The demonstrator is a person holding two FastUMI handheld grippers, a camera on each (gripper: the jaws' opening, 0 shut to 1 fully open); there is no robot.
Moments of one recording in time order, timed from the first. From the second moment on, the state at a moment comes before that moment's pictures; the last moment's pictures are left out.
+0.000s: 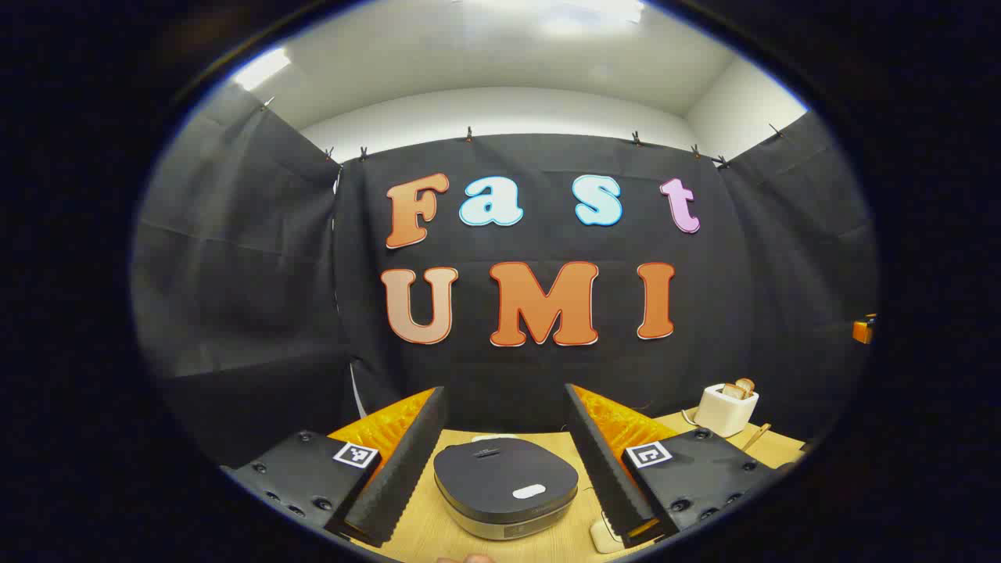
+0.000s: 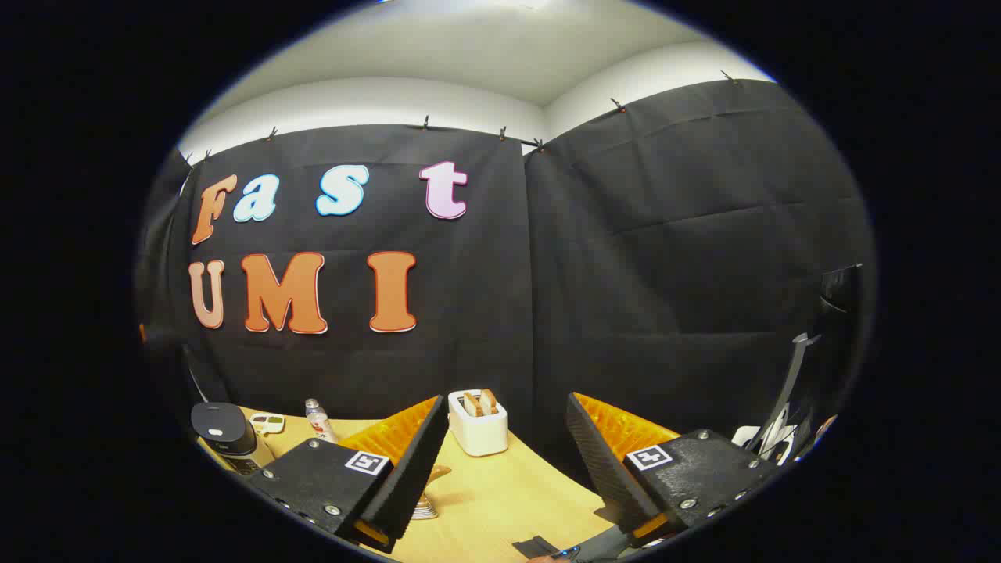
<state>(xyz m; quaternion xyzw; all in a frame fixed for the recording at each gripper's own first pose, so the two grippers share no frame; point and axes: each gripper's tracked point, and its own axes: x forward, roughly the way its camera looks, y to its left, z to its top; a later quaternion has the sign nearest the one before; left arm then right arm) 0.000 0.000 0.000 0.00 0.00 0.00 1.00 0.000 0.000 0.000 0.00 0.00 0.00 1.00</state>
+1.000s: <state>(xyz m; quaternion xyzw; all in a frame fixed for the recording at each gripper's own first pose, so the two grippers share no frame) -0.011 0.011 0.014 0.00 0.00 0.02 1.00 0.009 0.055 -0.002 0.00 0.01 0.06 1.00</state>
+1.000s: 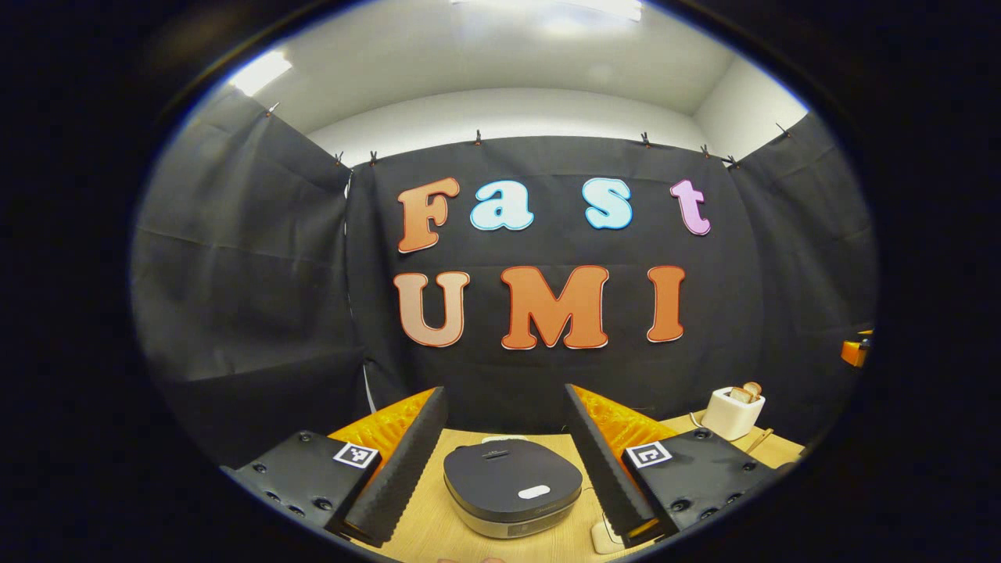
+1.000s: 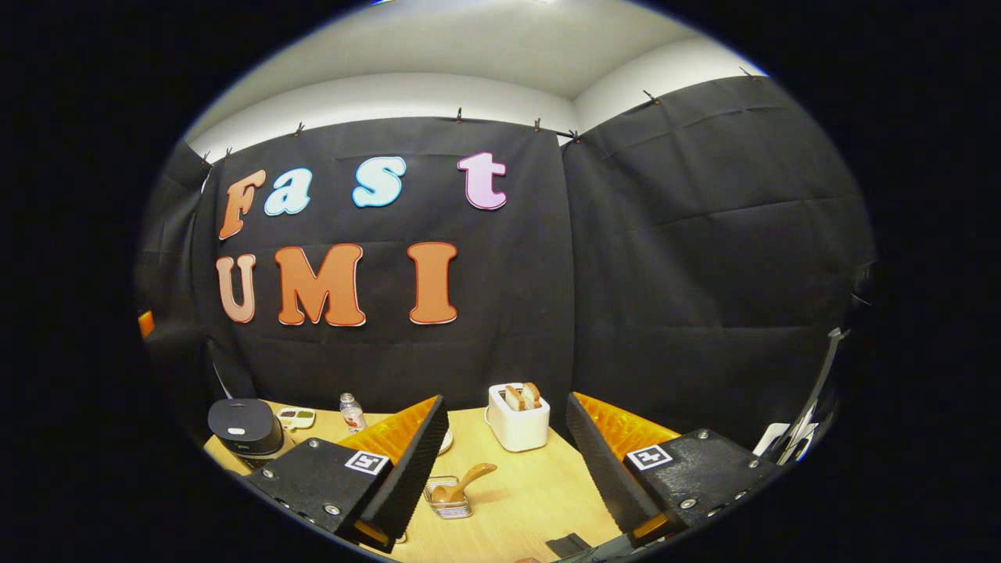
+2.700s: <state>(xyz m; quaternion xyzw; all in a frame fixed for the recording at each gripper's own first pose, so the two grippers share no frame) 0.080 -0.039 -0.170 0.00 0.22 -0.09 0.97 0.021 0.066 -0.037 -0.01 0.06 0.06 1.00</state>
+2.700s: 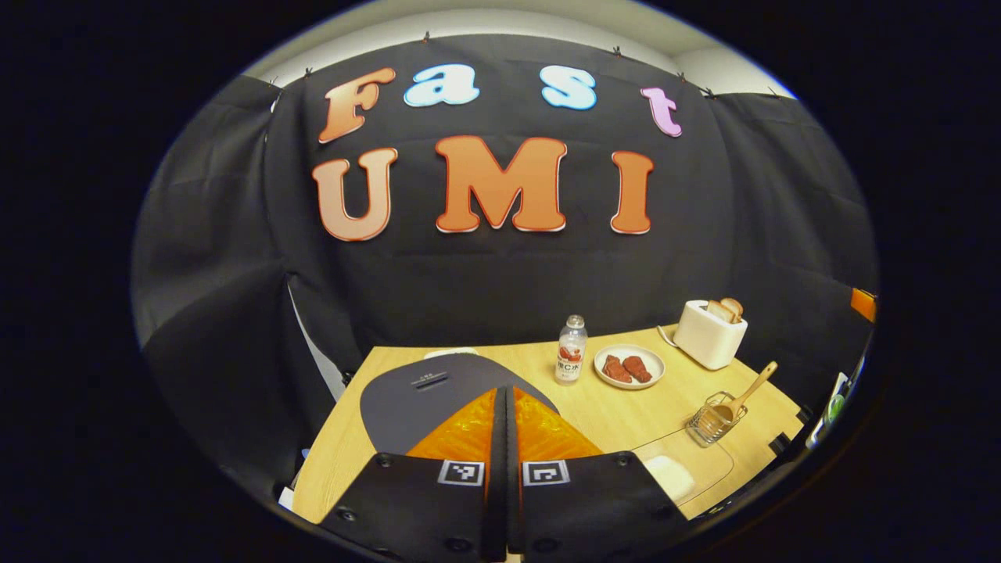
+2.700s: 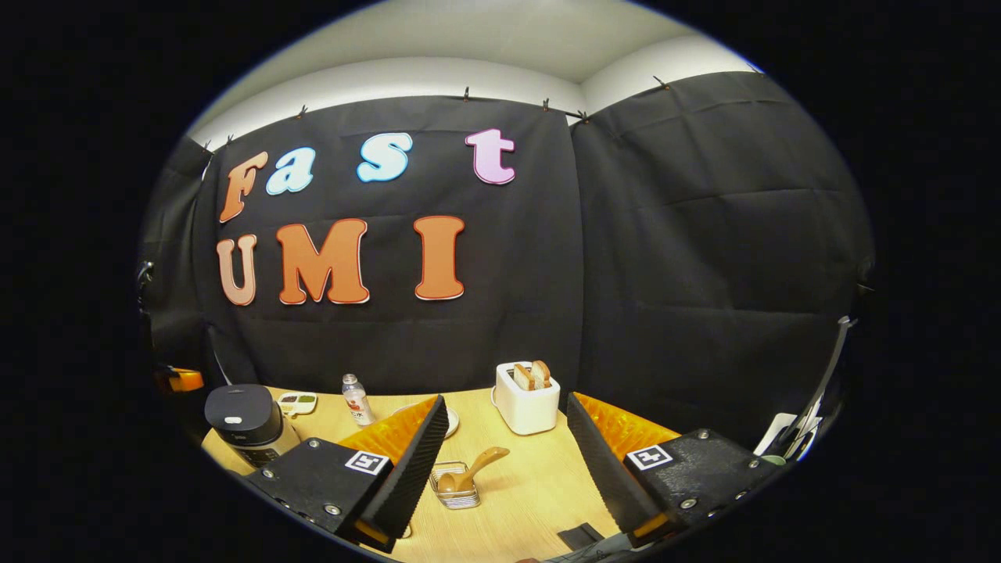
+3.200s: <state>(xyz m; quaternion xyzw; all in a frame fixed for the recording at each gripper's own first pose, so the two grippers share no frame) 0.086 -0.043 -0.254 0.01 0.33 -0.13 0.93 0.026 0.058 -0.052 0.00 0.08 0.05 1.00</state>
